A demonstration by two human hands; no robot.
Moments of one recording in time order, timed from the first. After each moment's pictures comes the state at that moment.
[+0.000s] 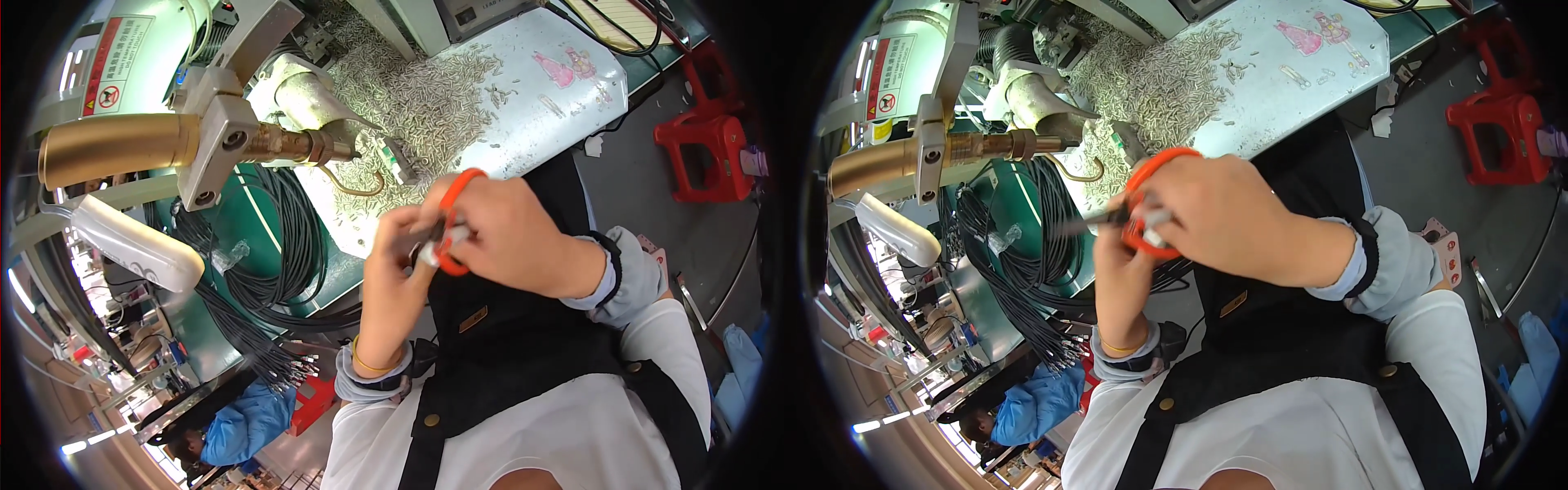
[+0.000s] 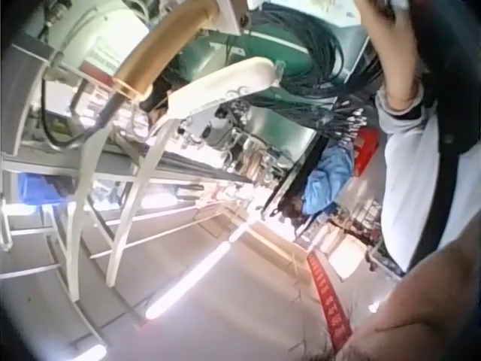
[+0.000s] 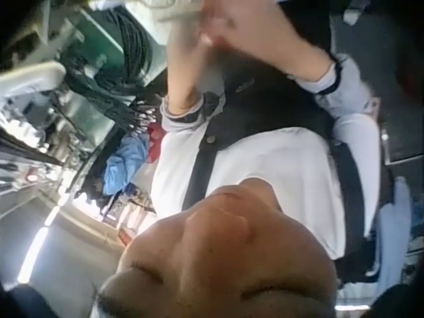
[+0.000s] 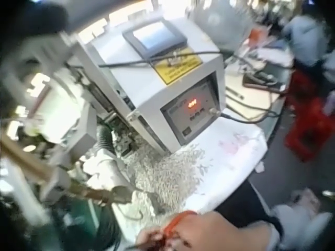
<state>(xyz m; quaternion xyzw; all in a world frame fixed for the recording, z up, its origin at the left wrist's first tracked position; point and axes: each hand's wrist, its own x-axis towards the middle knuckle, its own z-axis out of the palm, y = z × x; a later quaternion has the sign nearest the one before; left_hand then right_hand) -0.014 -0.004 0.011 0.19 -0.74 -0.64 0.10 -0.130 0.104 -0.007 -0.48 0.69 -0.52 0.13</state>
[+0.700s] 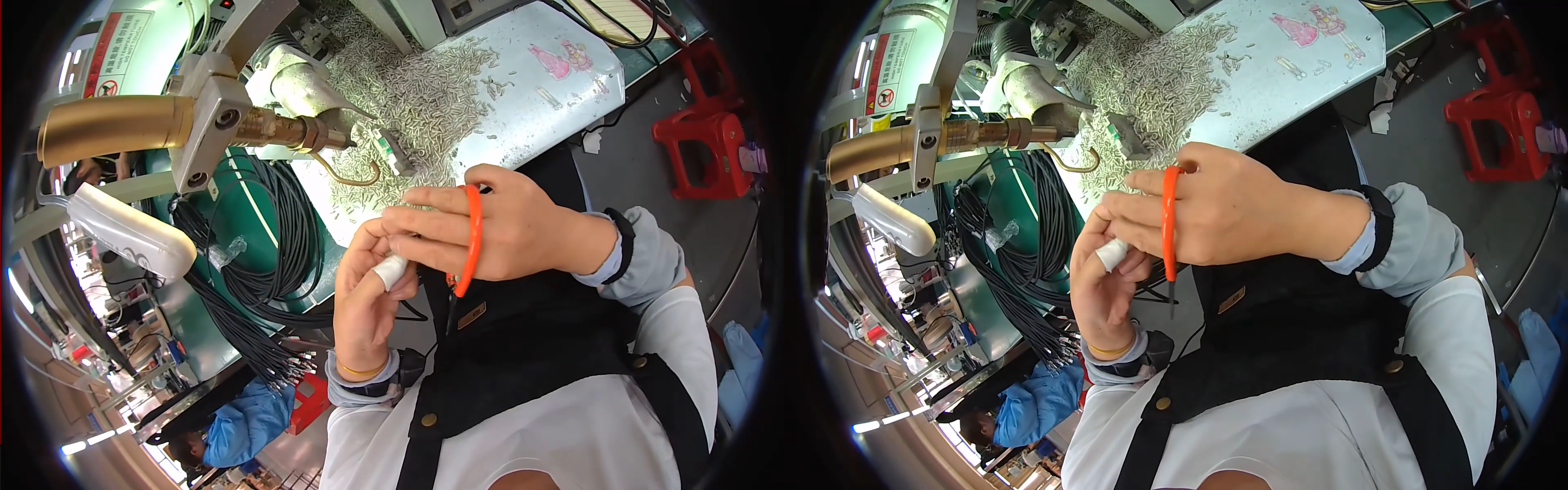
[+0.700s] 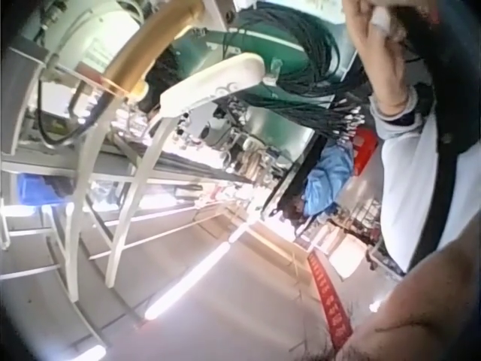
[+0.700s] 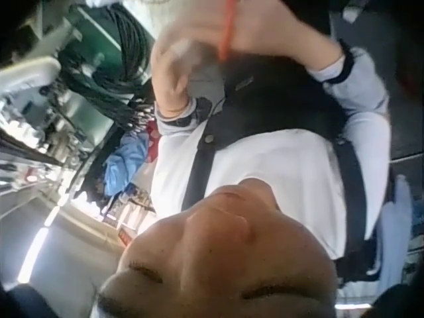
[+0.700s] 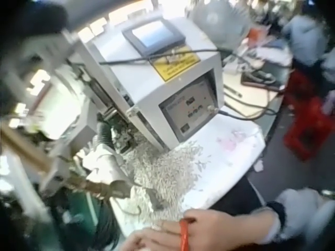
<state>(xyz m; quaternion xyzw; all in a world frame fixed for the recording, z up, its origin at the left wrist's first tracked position) 0.000 -0.019 0.018 0.28 -0.42 -0.87 0.03 -0.135 0.098 -0.015 -0.64 0.62 -0.39 -0.24</state>
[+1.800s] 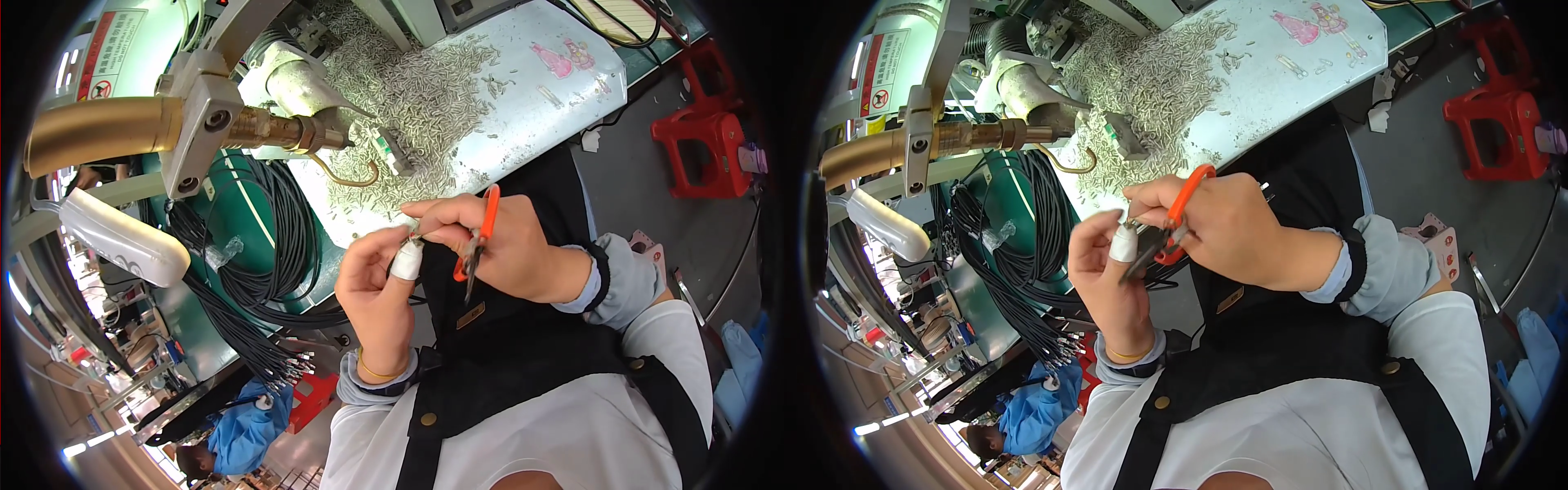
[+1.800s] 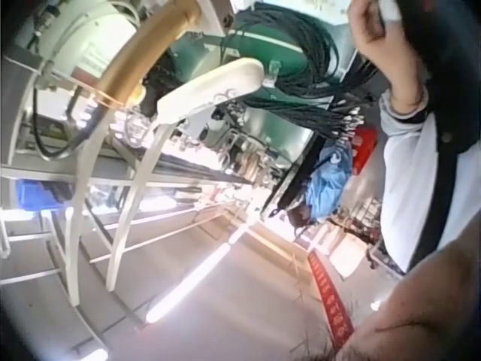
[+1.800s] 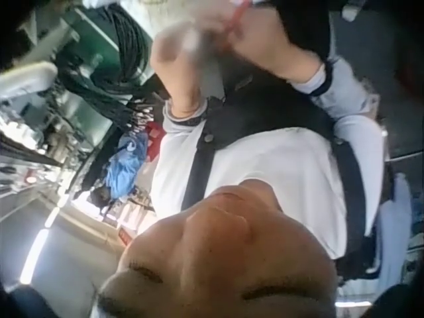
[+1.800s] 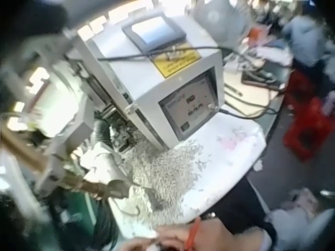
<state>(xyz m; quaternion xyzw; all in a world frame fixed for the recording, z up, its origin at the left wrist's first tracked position) -0.005 0.010 0.007 0.32 -0.60 -0.69 0.25 -0.108 0.106 -0.029 -0.40 0.63 -0.64 0.15</state>
